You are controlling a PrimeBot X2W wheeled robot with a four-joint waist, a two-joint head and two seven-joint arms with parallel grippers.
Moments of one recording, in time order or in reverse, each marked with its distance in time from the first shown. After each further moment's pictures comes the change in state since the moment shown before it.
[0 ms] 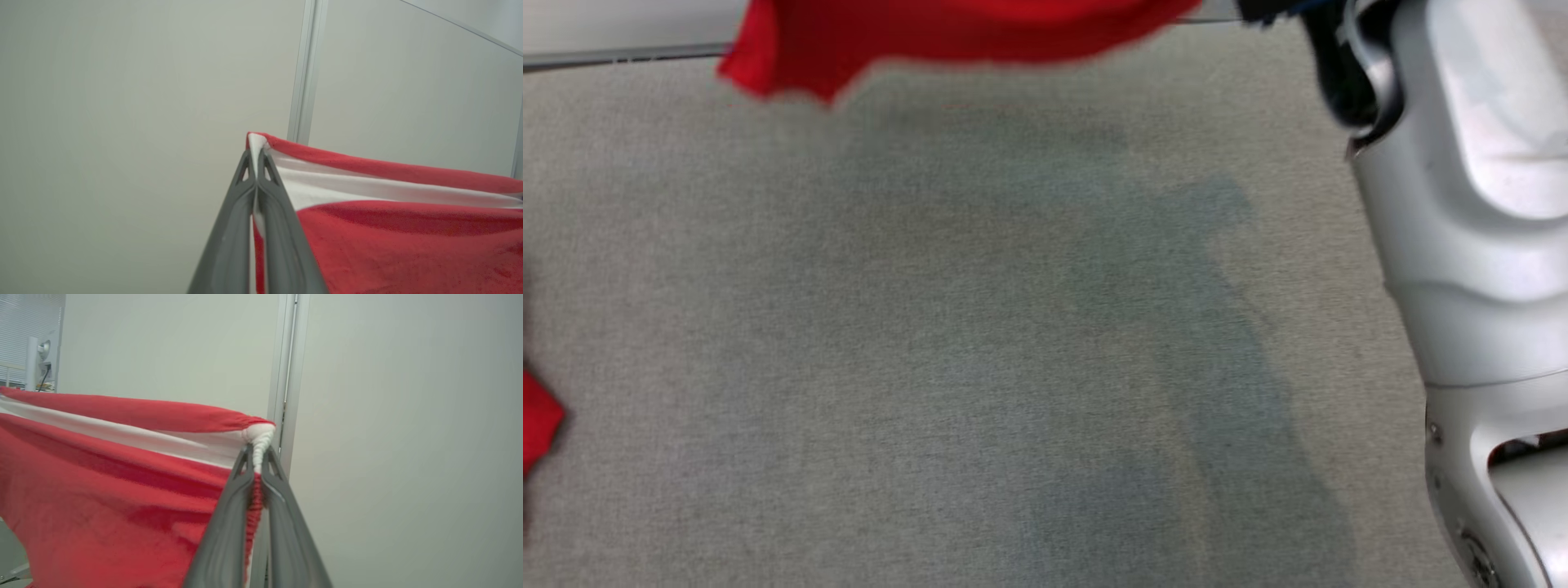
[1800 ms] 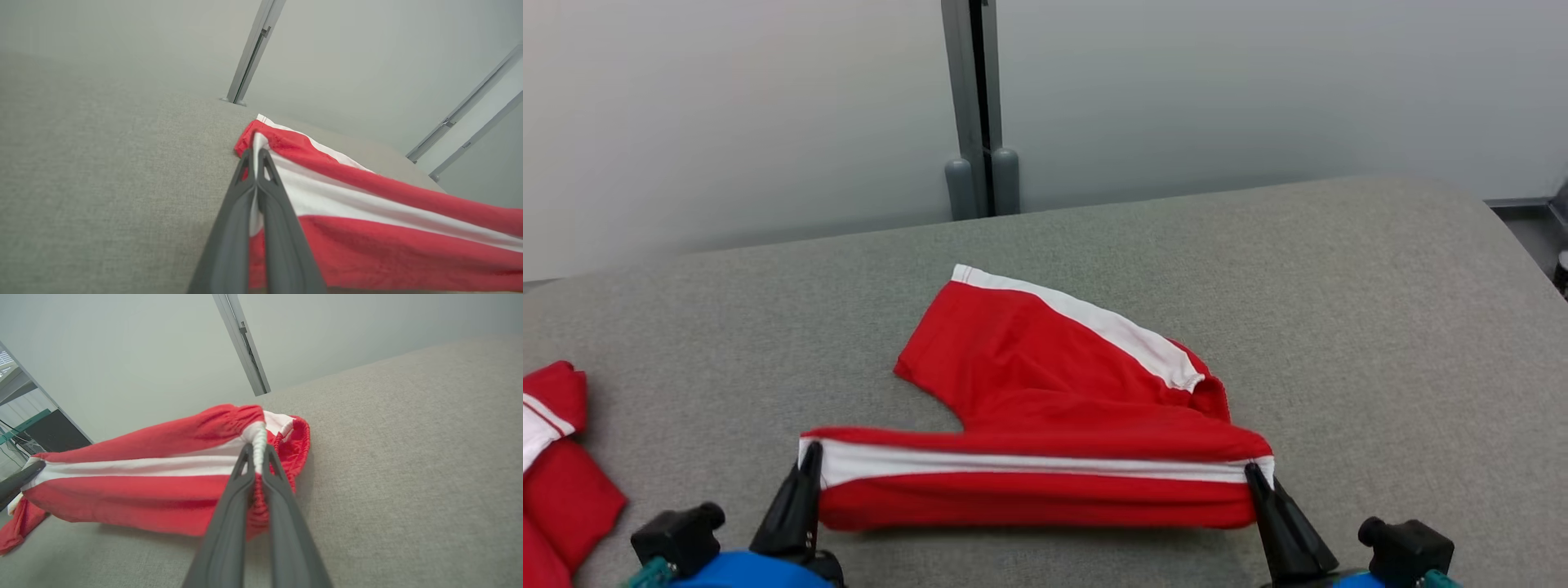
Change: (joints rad) left arm 1.076 -0.405 0.138 -0.045 0.226 0.001 -0.002; right arm 1.276 -0.003 -0.024 -0.356 0.186 -0.001 0.000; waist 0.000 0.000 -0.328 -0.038
